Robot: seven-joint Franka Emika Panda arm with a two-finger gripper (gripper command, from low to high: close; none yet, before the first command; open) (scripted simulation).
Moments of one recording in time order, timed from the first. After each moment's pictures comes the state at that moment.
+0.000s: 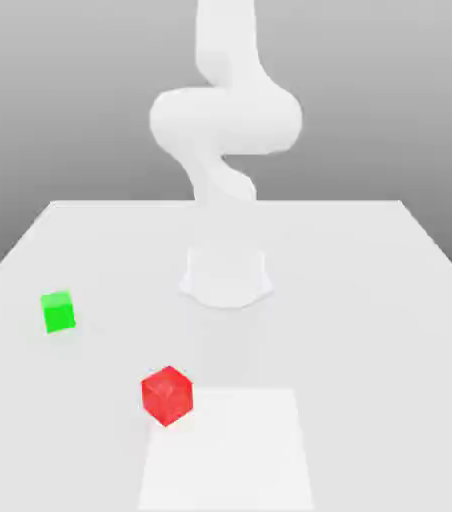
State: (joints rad) arm -0.03 -0.73 0.01 -2.36 0.00 2.35 0.86
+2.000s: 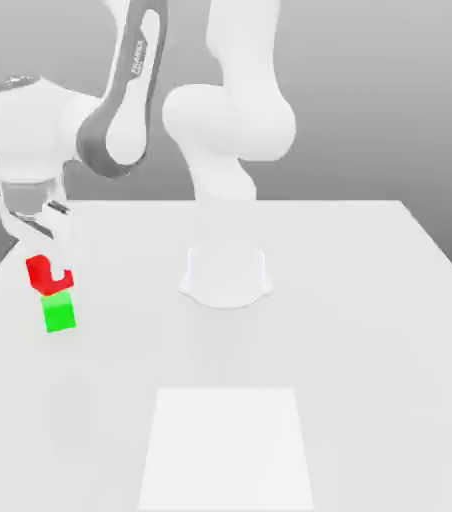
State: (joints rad) arm -0.77 -0.32 -0.50 -2.96 -0.33 2.66 0.59
